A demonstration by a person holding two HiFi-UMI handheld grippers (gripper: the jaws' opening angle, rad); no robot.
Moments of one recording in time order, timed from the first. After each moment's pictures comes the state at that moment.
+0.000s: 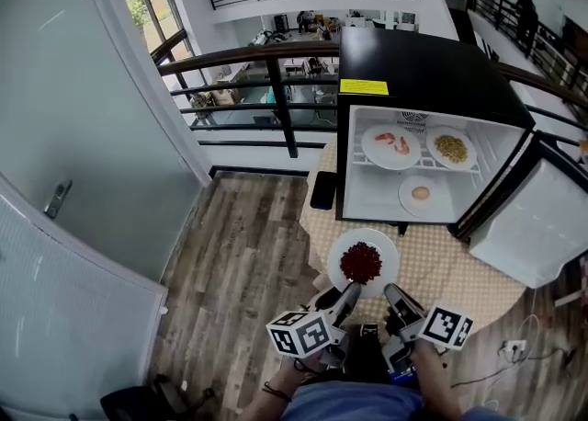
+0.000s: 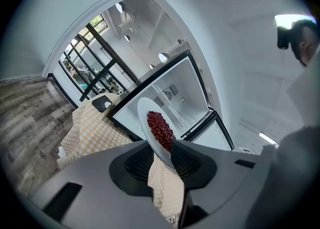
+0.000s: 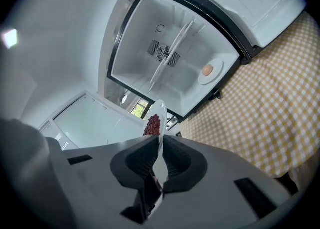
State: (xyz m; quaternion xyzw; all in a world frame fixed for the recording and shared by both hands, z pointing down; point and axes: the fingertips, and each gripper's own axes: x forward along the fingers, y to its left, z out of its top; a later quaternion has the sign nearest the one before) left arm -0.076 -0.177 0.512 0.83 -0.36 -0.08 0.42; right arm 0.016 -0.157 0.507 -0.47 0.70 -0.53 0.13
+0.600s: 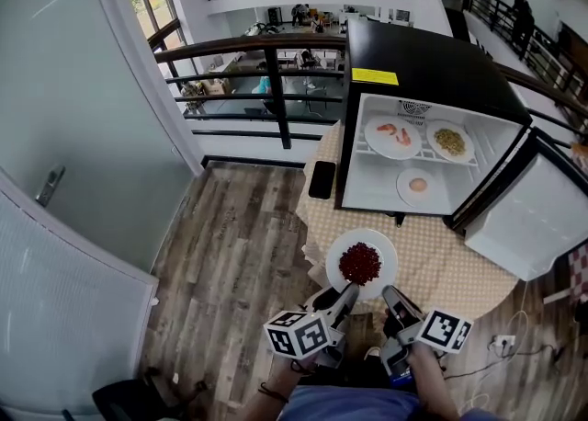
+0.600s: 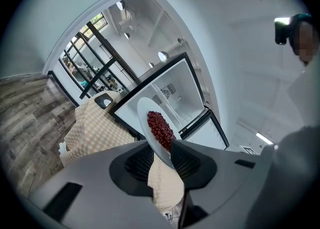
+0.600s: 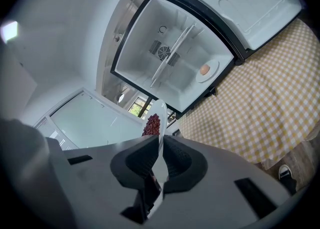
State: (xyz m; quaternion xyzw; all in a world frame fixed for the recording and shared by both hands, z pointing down) left arm -0.088 -0.145 0.511 0.83 -0.35 -0.07 0.42; right arm 0.006 -0.123 0.506 -0.49 0.69 -0.52 0.10
